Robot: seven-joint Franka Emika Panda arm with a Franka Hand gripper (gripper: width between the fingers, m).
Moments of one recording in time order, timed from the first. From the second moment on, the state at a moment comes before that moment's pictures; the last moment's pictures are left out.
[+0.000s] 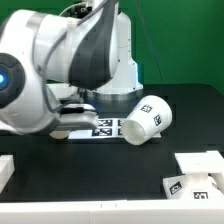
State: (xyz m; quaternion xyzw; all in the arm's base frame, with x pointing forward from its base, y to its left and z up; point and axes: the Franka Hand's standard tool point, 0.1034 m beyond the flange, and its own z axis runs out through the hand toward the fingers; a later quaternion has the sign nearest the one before) arm 0.396 -0.156 0.023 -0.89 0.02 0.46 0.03
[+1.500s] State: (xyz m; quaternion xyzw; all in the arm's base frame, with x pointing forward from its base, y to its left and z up) arm 0.372 -0.128 0.036 -0.84 0.06 0.54 0.02
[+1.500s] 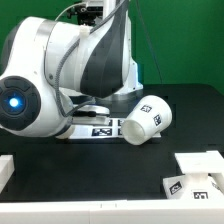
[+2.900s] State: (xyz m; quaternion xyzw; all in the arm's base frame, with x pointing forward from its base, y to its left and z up) arm 0.356 -0.116 0.043 -0.82 0.05 0.57 0.03
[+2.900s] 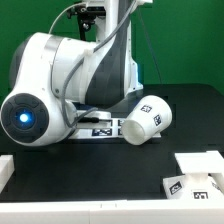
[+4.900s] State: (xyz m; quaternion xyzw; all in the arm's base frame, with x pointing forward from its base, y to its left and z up) arm 0.546 -0.032 0.195 -0.99 0.10 -0.03 0.08
